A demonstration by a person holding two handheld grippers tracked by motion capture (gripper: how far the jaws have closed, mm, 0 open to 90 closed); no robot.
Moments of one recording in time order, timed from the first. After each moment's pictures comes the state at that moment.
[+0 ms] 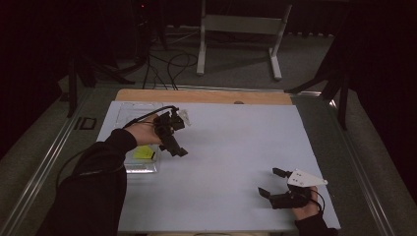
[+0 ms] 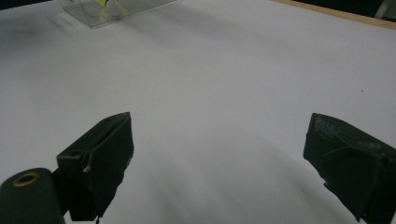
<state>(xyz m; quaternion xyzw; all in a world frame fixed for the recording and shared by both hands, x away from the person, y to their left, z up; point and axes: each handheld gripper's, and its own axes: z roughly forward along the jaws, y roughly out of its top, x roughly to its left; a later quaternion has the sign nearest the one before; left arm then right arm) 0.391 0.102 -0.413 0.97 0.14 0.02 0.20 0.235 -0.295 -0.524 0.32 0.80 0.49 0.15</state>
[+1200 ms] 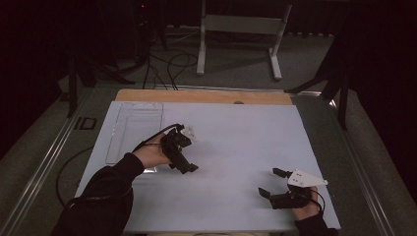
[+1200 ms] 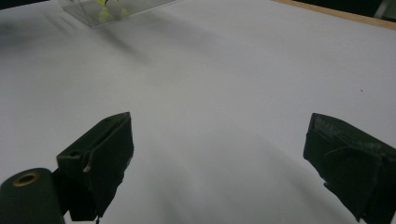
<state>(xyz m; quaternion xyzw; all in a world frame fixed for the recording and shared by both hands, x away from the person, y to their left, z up) 0.348 0.089 -0.448 0.95 0.17 0.00 0.26 0.234 -0.294 -0.523 0.32 0.80 0.49 0.15</state>
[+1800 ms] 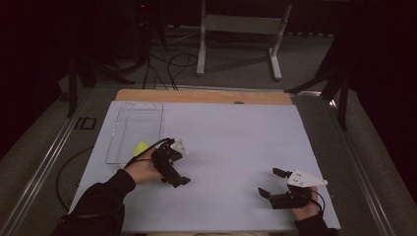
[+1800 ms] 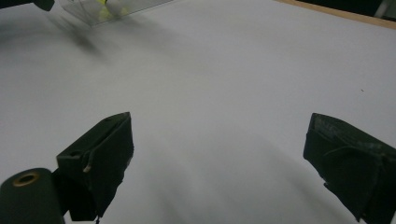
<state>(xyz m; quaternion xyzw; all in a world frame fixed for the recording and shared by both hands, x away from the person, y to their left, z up) 0.319 0.114 -0.475 0.94 0.20 0.00 0.26 0.233 -0.294 -0.523 0.33 0.80 0.49 0.15</state>
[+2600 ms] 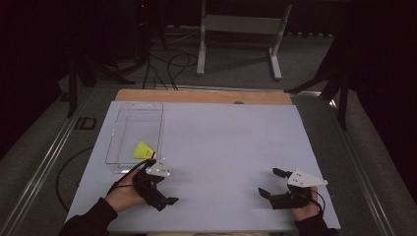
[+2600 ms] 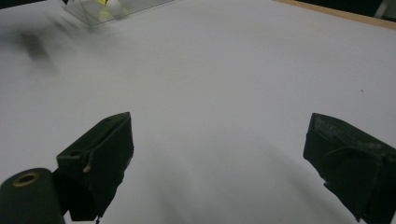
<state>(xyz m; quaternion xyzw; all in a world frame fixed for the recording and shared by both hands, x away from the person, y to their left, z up) 0.258 0.155 -0.486 0.92 0.21 0.01 0.32 0.233 -0.294 -0.522 0.32 0.80 0.49 0.15</state>
